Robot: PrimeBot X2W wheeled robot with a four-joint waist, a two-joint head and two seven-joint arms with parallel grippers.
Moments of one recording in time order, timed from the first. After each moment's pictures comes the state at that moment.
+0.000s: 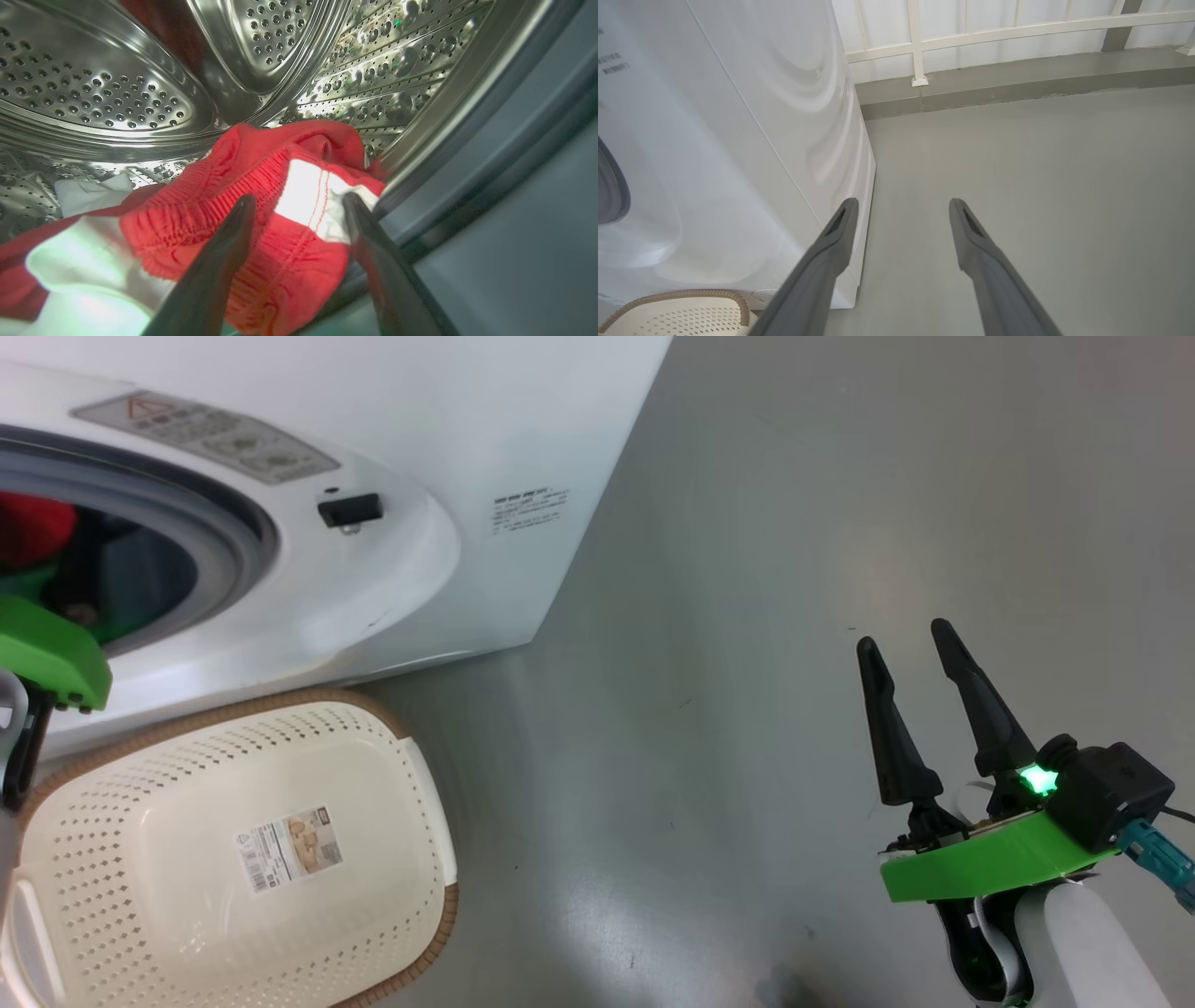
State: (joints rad) left arm -0.89 0.48 -0.26 0.79 -0.33 -0.13 -0.26; right arm -0.19 -0.04 0.07 0.08 0.35 0.12 -0.26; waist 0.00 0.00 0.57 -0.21
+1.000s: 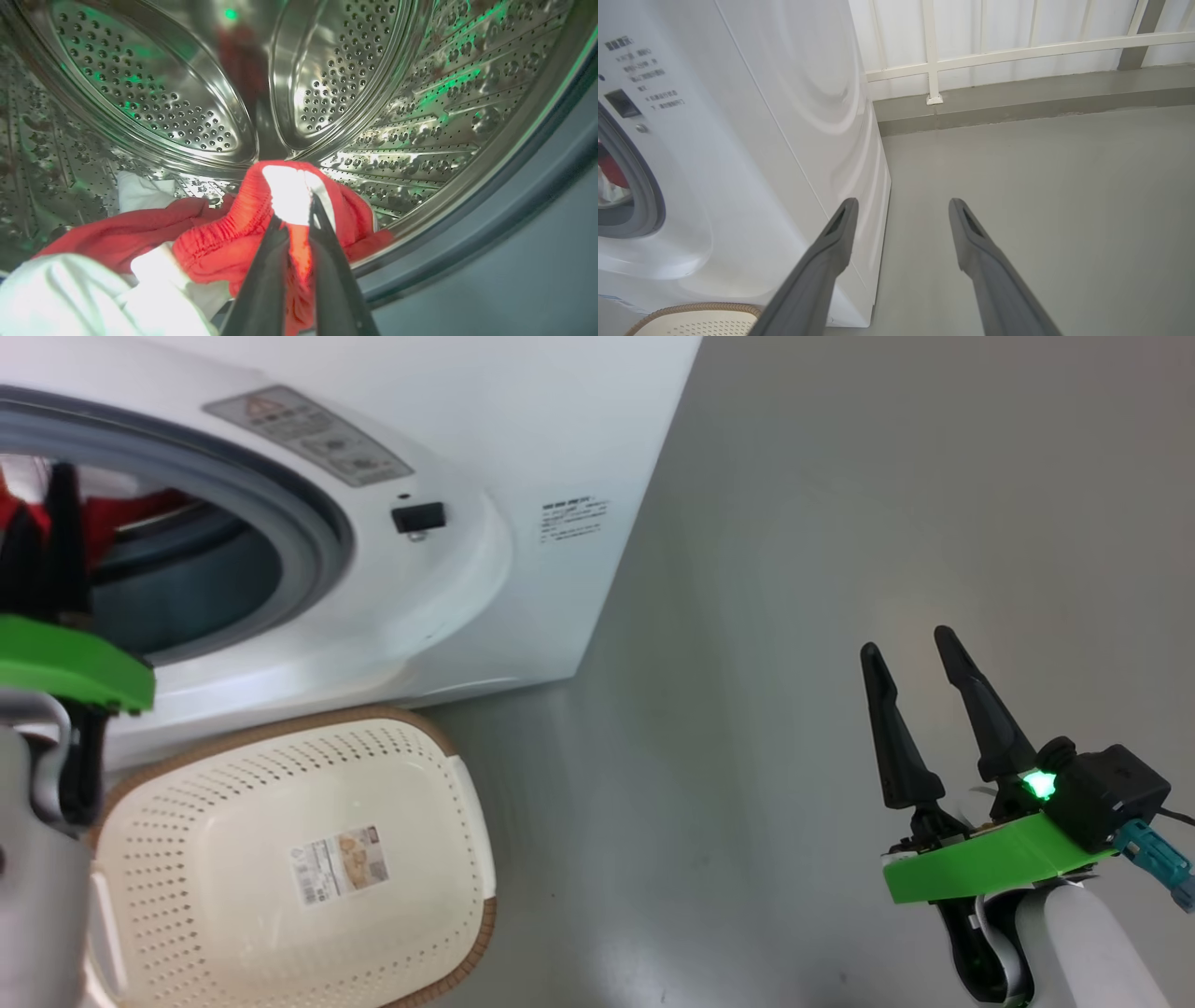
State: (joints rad) left arm -0.80 0.35 -0.06 0.69 -0.41 -0.13 -0.26; right arm -0.19 -0.04 0.07 0.10 0.34 0.12 -0.26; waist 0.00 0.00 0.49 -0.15
